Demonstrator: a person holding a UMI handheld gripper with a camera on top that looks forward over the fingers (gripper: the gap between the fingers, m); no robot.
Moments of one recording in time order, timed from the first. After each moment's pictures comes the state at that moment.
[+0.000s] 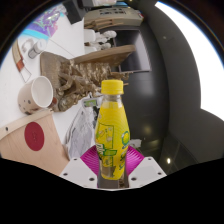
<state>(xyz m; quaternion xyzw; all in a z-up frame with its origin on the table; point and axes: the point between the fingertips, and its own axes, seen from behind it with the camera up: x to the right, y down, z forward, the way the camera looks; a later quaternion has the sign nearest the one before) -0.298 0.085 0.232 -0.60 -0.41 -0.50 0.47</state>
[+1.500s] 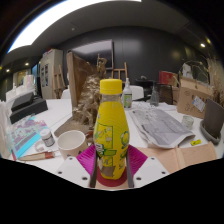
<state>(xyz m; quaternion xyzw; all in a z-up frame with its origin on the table) -0.367 0.084 0.069 -0.82 -0.11 0.09 0.55</state>
